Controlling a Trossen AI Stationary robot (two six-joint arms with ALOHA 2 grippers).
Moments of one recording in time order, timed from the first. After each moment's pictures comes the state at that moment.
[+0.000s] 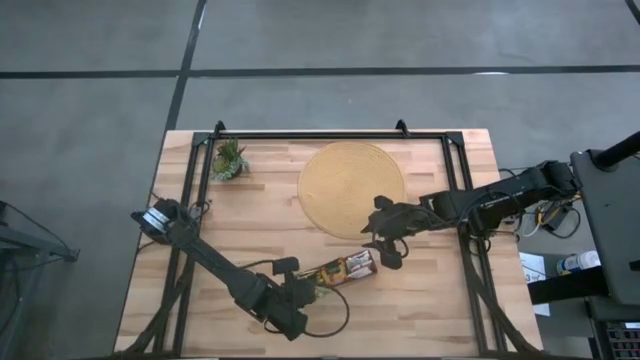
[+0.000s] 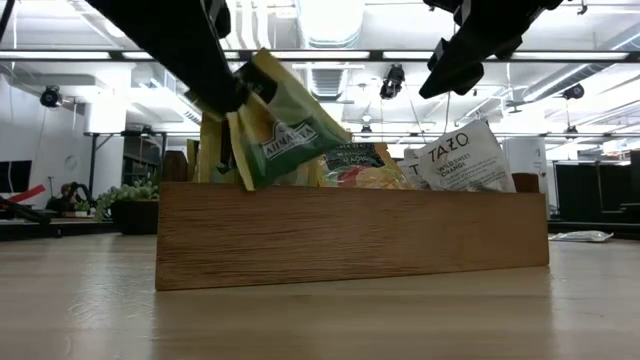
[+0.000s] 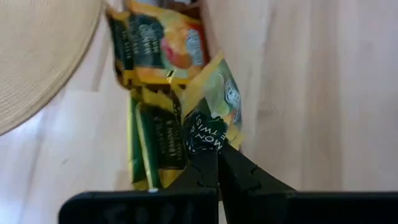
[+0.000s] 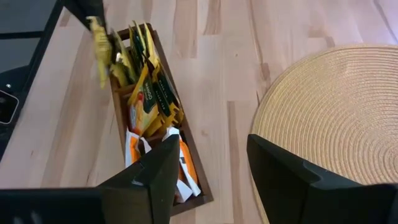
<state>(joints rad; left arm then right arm) -0.63 1.88 1.48 -0.74 -0.47 -0.66 0.21 1.29 0.89 -0.36 0.06 0.23</state>
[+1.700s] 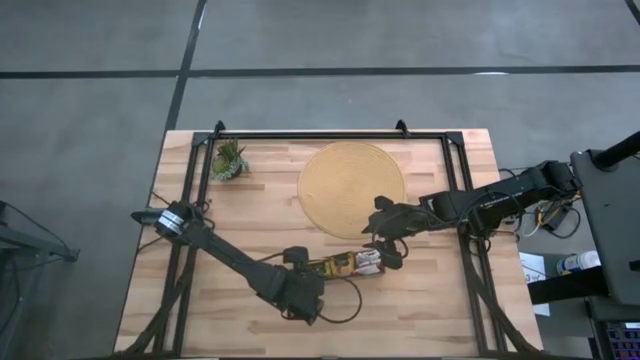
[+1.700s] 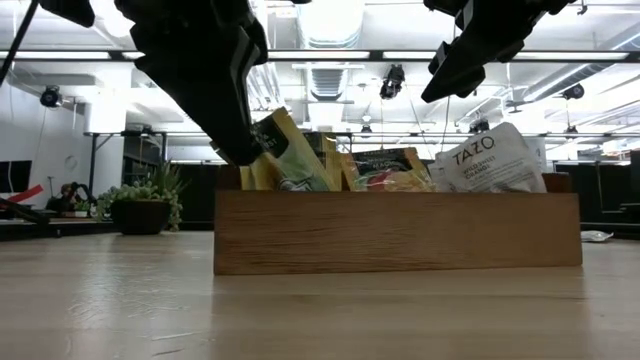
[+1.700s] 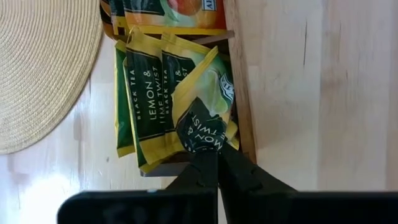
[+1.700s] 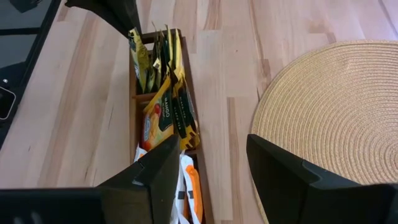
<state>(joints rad) -0.53 1.98 1.60 -0.94 -0.41 -0.49 0.21 1.29 0.88 -0.36 0.05 0.23</state>
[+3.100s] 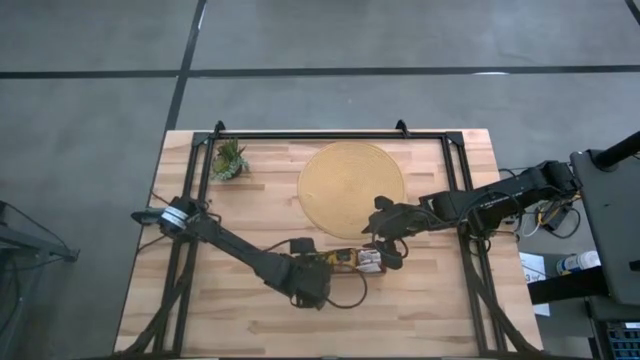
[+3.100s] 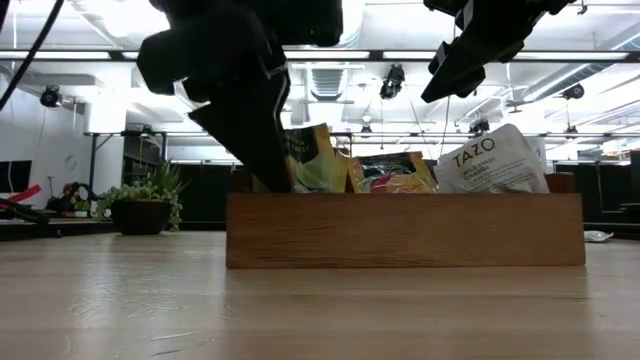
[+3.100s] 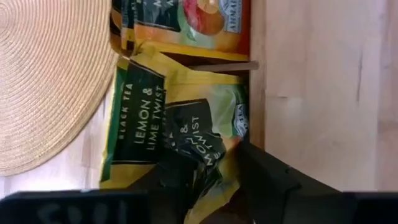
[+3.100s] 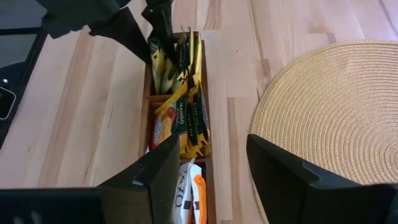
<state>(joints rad) -0.46 1.98 1.51 -0.78 -0.43 -0.42 0.21 1.29 0.88 -0.36 0.05 0.23</state>
